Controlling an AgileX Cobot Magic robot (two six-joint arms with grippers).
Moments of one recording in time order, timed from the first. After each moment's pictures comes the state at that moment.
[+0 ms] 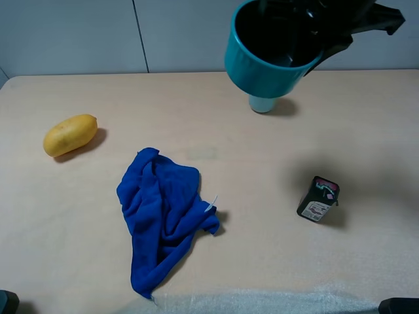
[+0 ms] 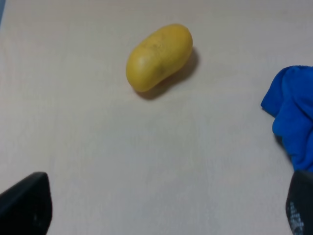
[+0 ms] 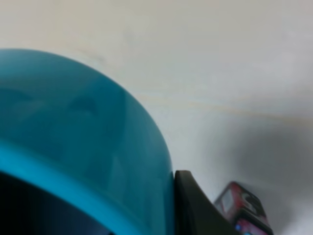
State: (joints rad) left arm 0.01 -0.01 -0.49 0.02 1.06 0.05; right arm 0.55 1.63 -1.46 0.07 1.20 0.42
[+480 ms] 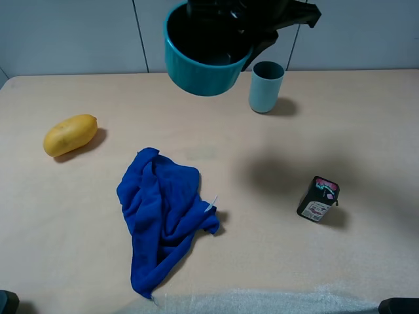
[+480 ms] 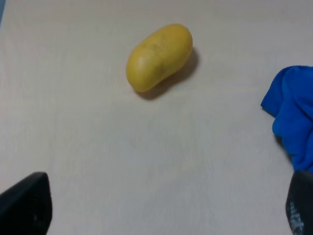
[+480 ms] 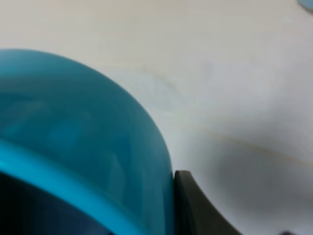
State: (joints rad) left arm 0.01 -0.01 -0.49 0.02 1.06 0.05; right arm 0.69 1.86 -1.71 0.06 1.22 0.42
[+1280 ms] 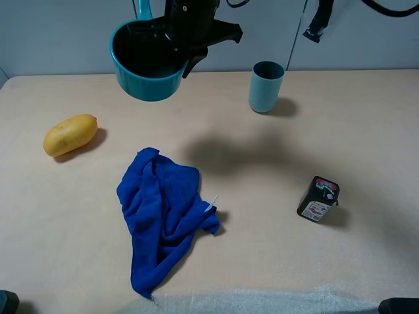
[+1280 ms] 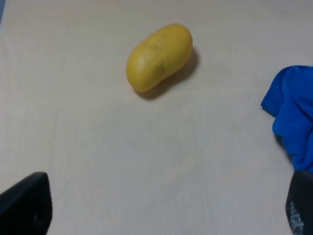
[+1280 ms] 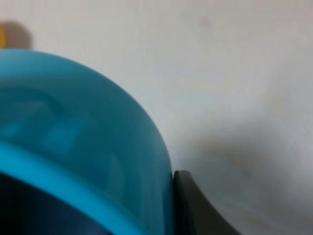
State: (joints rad) left arm 0.01 -0.01 -0.49 0.02 1.06 0.05; right arm 0.77 2.16 -2.00 0.07 1.13 0.42
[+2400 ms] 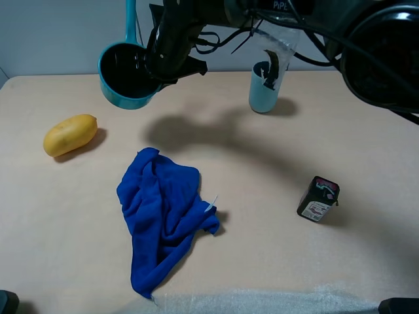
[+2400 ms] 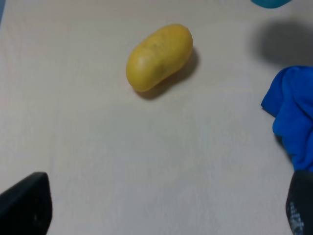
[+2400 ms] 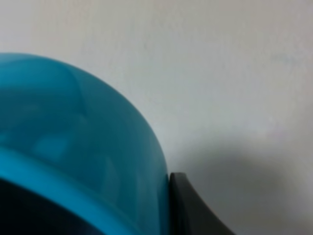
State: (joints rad) left arm 0.01 -0.01 -0.49 0.02 1.06 0.05; right arm 0.77 2.37 -2.00 0.13 0.70 0.42
